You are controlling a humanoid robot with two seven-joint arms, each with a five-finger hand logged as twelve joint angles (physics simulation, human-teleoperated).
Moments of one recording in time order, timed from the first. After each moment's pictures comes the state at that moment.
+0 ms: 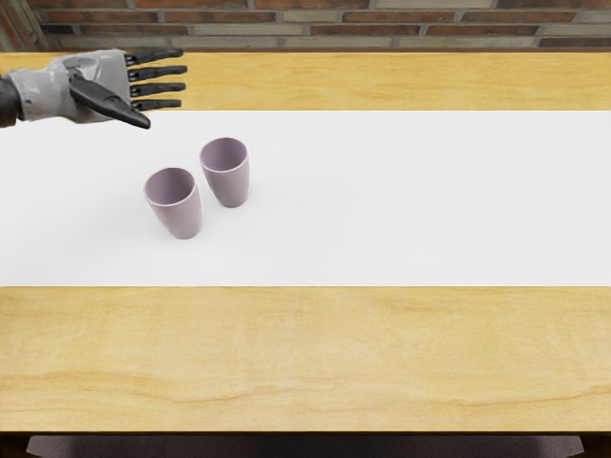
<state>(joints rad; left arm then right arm) -1.20 0.74 -0.25 -0.93 -0.20 -0.61 0.27 -0.09 0.00 -0.08 0.24 -0.04 0.18 -0.02</state>
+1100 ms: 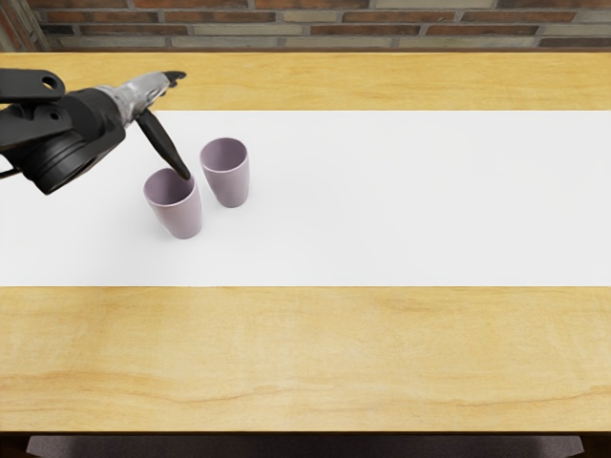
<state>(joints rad) -1.65 0.53 0.48 -1.29 0.24 0.35 0.25 -0.09 0.00 -0.08 0.23 -0.04 0.18 -0.02</state>
